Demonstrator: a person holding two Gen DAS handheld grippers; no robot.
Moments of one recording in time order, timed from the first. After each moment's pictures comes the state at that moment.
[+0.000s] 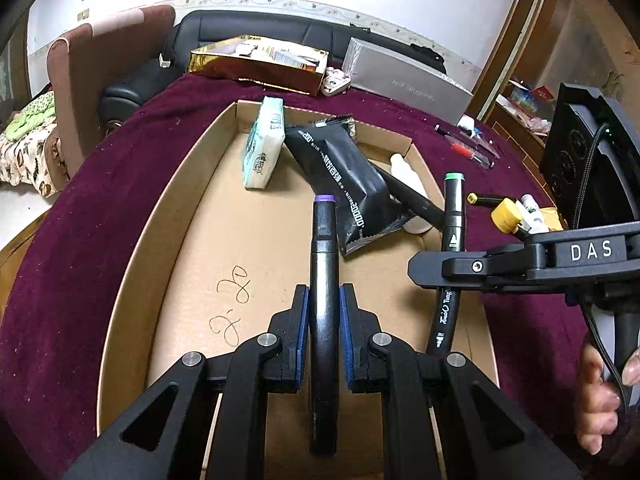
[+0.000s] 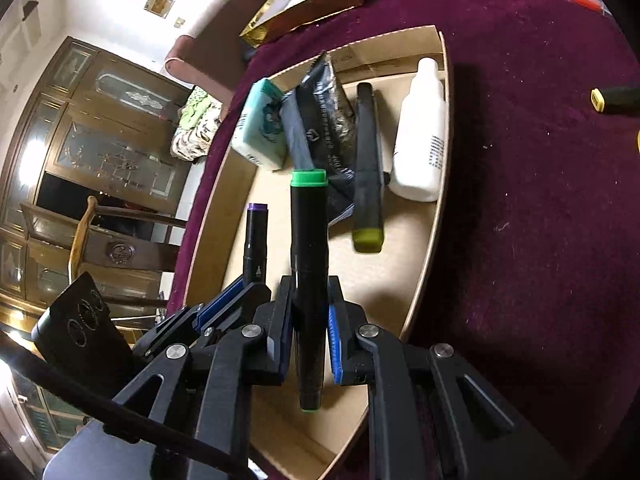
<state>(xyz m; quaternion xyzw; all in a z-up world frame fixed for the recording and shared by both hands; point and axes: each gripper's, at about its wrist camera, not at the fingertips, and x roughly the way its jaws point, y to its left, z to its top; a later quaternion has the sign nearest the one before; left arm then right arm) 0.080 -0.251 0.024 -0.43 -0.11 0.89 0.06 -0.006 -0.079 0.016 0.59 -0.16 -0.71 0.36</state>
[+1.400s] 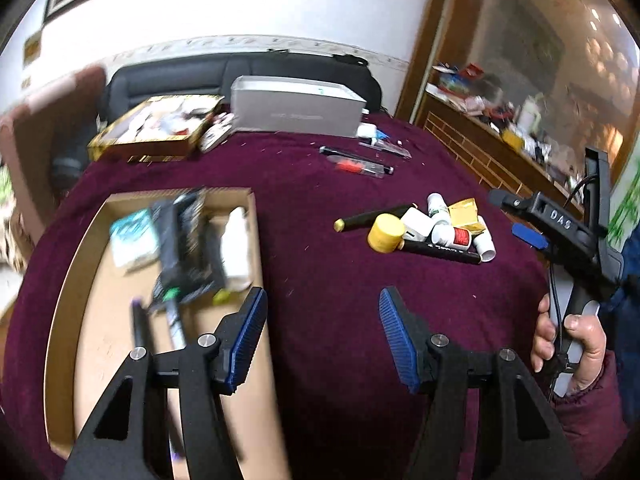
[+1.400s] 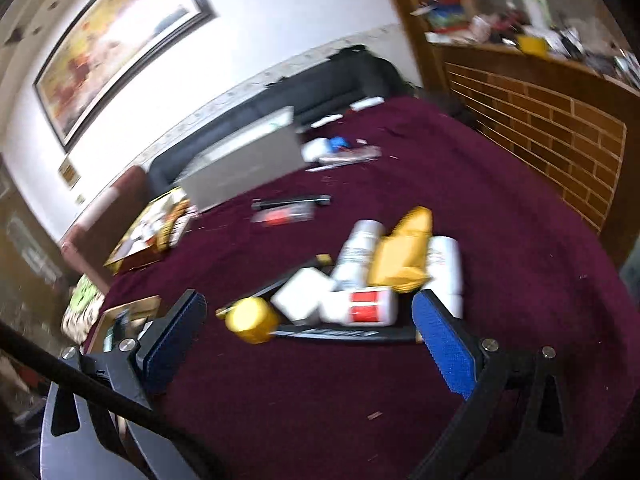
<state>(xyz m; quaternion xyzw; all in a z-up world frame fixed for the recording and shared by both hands) 0.073 -0.107 0.098 -0.38 -0.02 0.91 0.14 0.008 0.189 0.072 0.32 -0.20 -0.92 0.06</state>
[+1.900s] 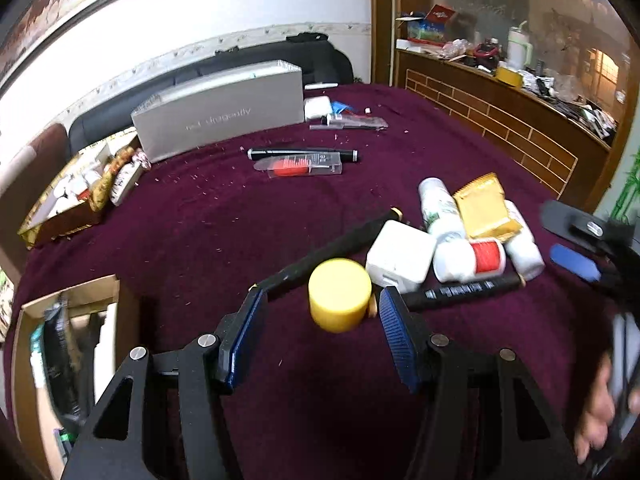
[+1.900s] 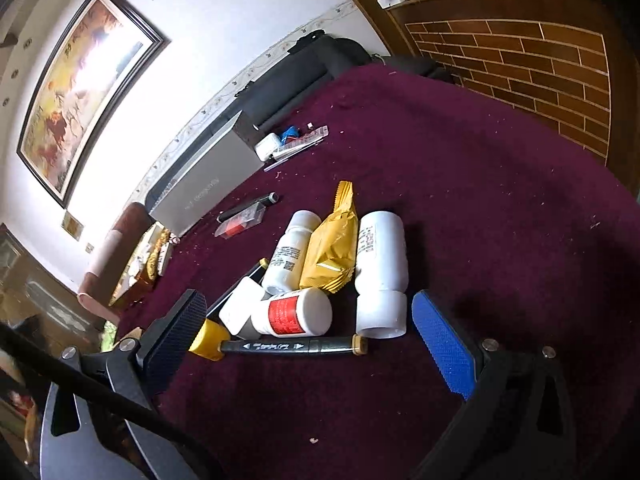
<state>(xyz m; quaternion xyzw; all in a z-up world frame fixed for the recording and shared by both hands) -0.033 0.018 0.047 -0.40 0.08 0.90 0.15 0.007 0.254 0.034 0.33 -0.31 -0.89 0.07</state>
